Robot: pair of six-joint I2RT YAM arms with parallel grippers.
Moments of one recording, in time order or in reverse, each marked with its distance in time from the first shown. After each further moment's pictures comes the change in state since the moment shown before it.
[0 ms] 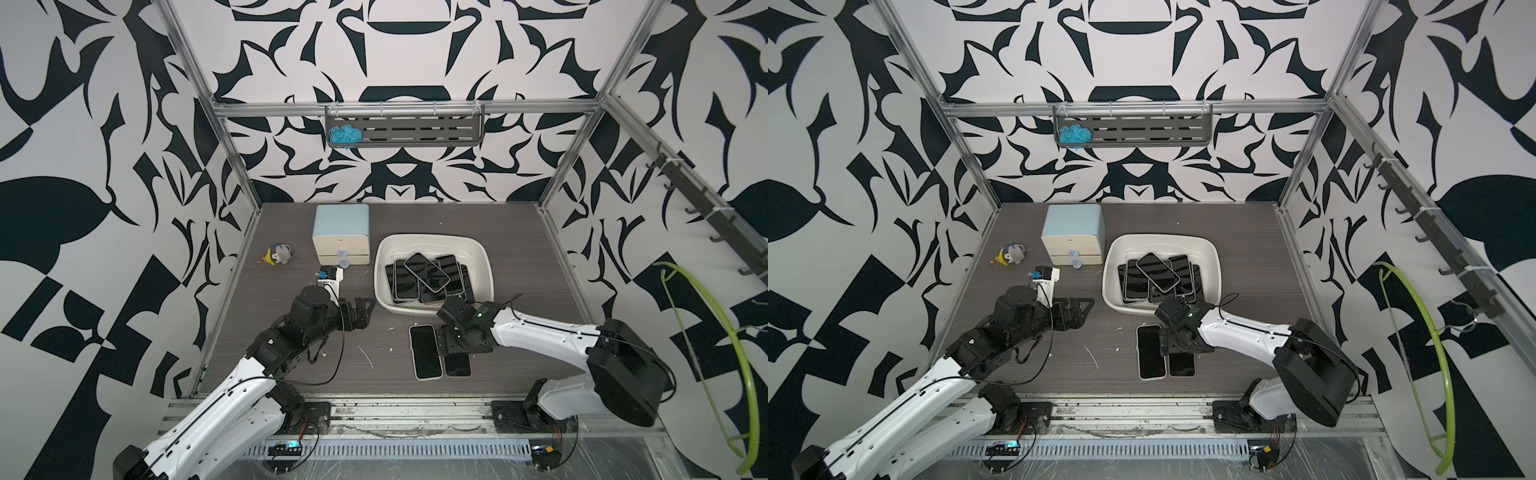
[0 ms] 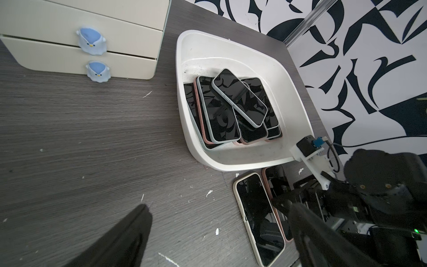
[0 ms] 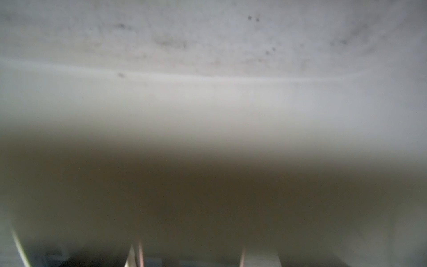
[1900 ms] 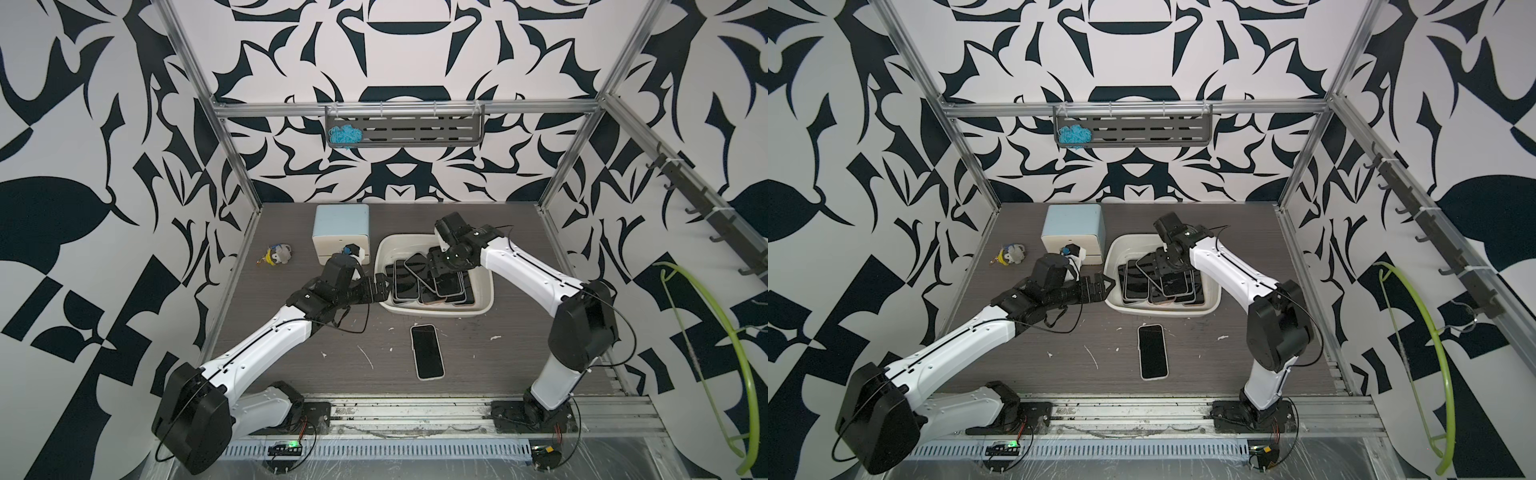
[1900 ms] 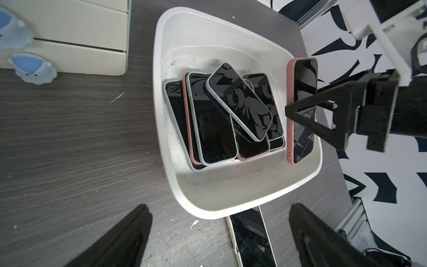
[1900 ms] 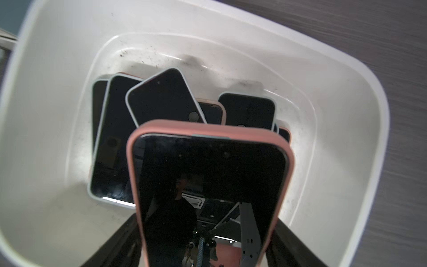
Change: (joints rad) left arm 0.035 0.430 0.186 0.130 0.119 -0.024; right arm -0.288 0.341 0.758 -0.146 -0.001 -0.477
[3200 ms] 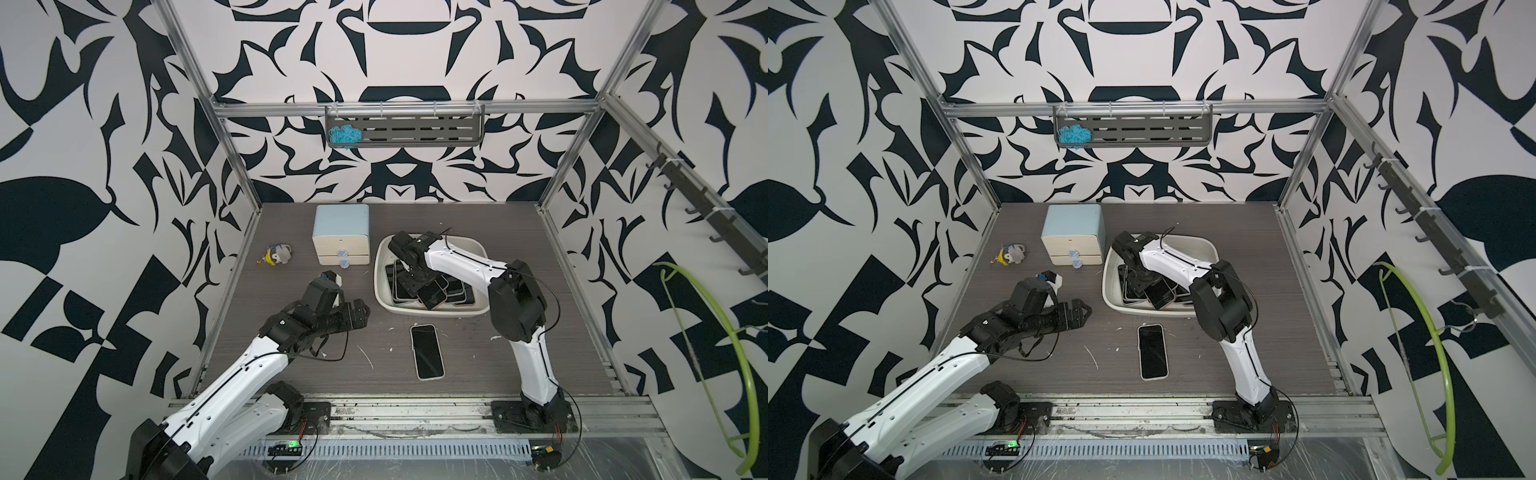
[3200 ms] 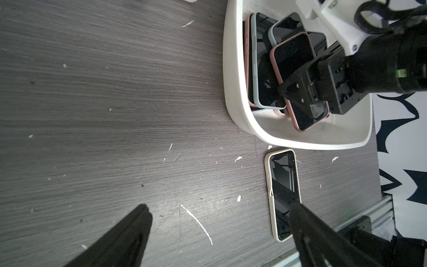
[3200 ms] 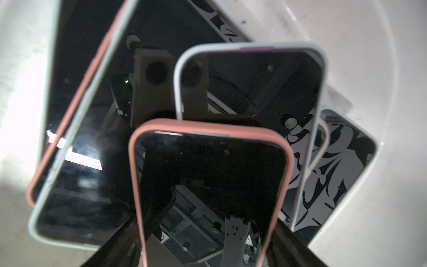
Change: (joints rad) left arm 0.031 -0.258 -0.113 -0.336 -0.067 -0.059; right arm 0.174 0.431 0.290 -0.173 0.190 -0.179
